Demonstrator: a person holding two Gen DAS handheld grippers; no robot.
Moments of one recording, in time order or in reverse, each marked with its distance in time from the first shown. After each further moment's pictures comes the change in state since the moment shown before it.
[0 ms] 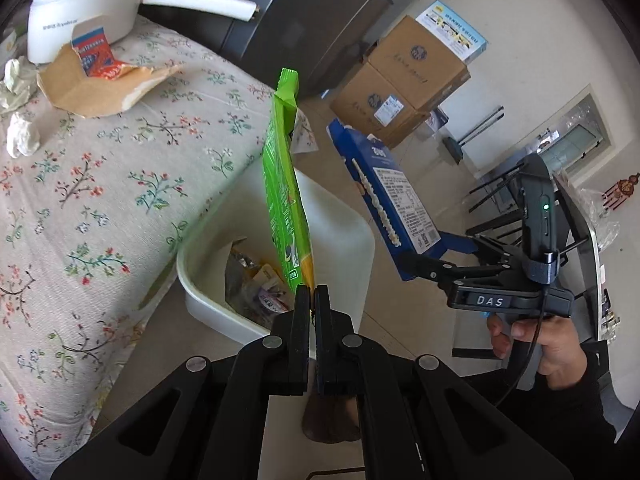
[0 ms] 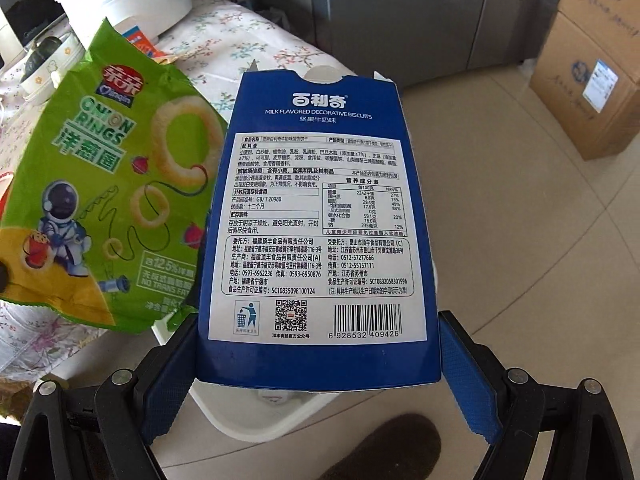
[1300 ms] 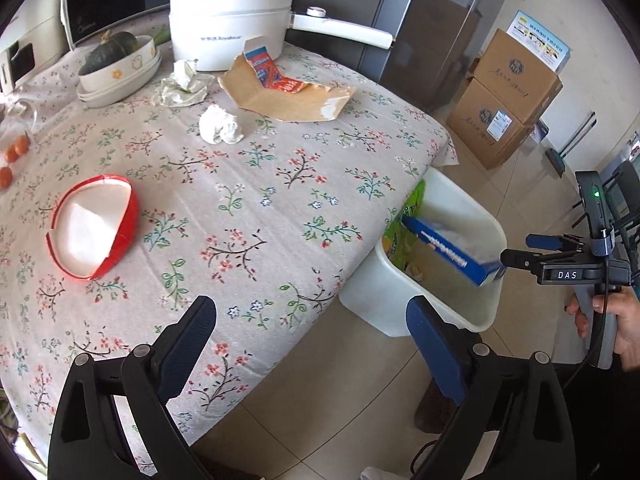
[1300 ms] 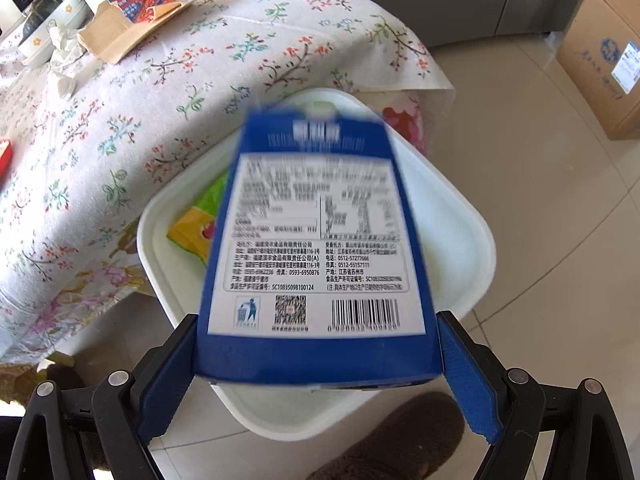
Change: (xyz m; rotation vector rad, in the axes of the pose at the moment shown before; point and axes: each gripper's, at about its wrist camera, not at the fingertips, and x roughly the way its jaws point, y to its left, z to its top) left arm -0.098 0.082 -0.033 -0.046 -0.090 0.433; right arm 0.037 0.035 0.002 -0.022 0.118 0.032
